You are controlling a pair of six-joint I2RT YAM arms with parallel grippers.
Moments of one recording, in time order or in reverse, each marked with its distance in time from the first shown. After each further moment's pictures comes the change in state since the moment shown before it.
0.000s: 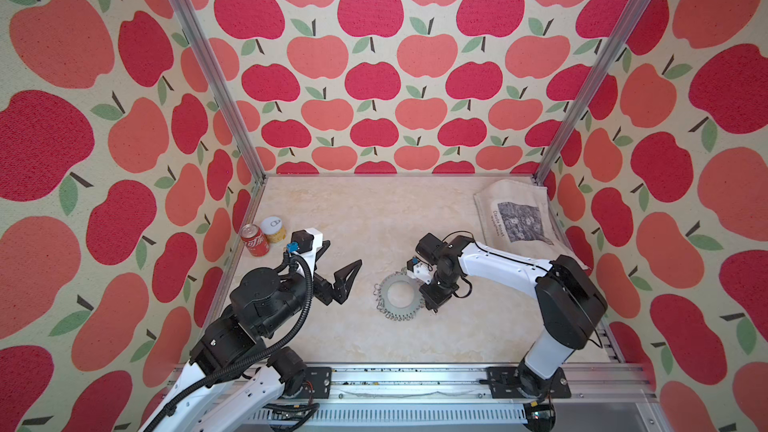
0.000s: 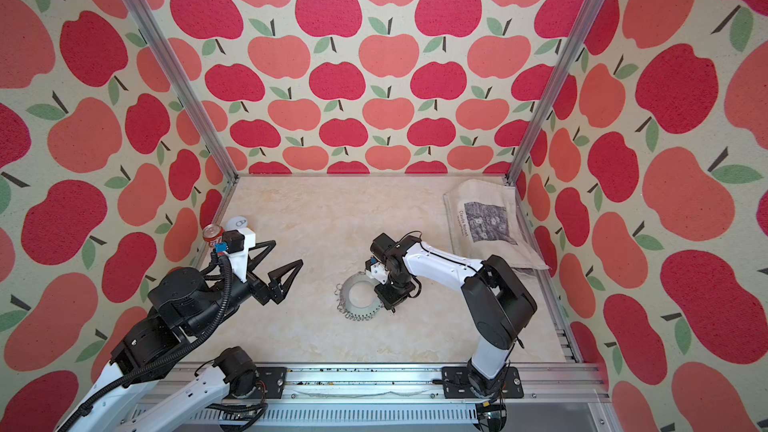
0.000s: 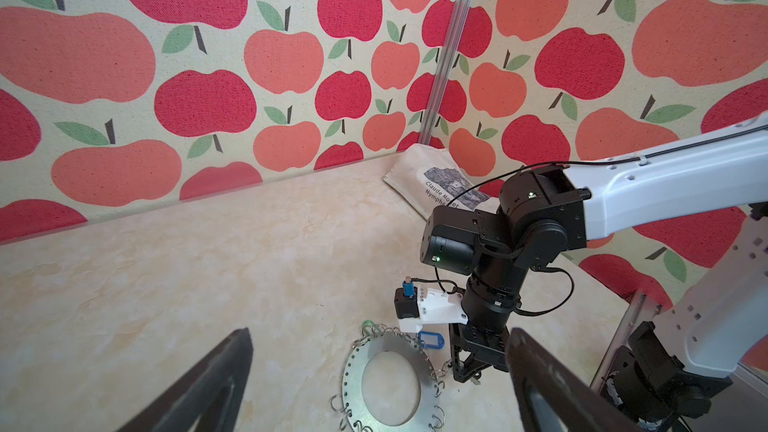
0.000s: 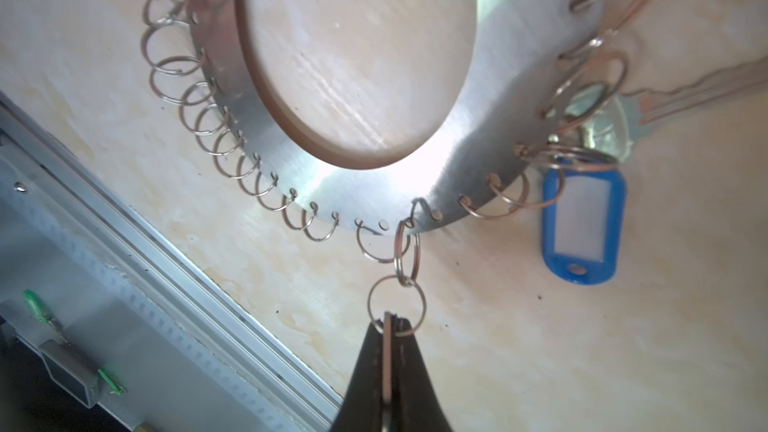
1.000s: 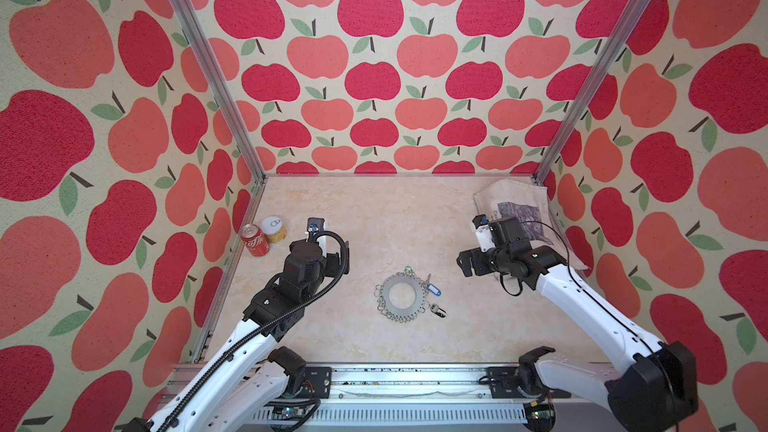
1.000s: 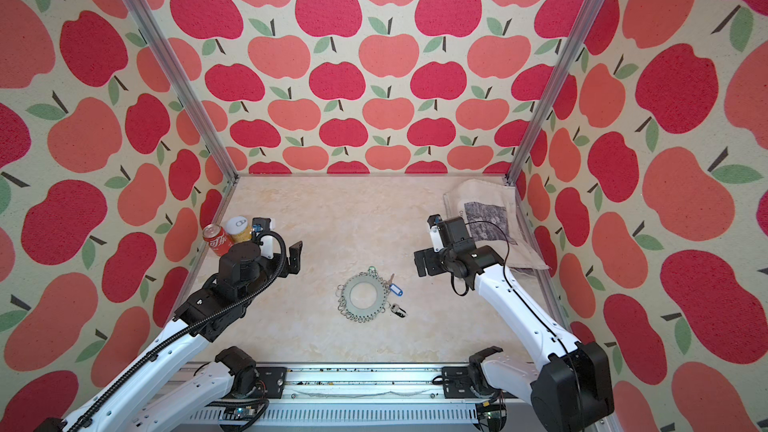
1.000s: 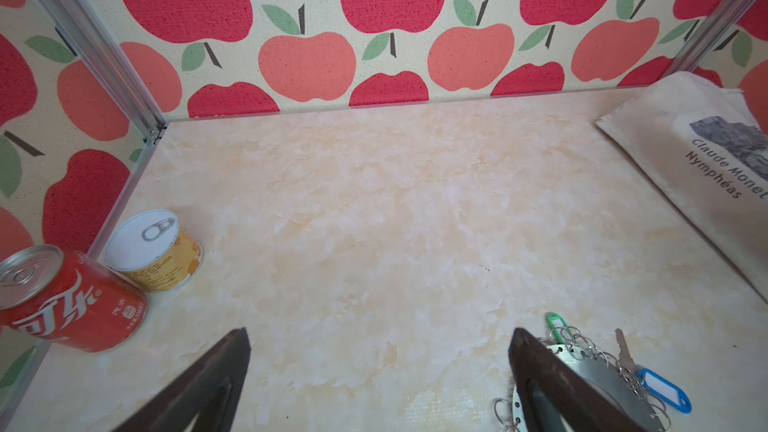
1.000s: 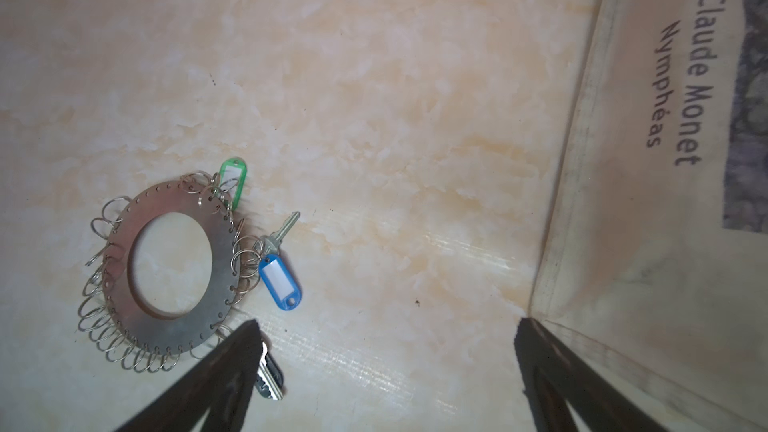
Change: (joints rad) left arm 0.177 0.276 -0.180 0.157 -0.338 0.010; right arm -0.412 -0.560 -0.215 0.304 0.241 -0.002
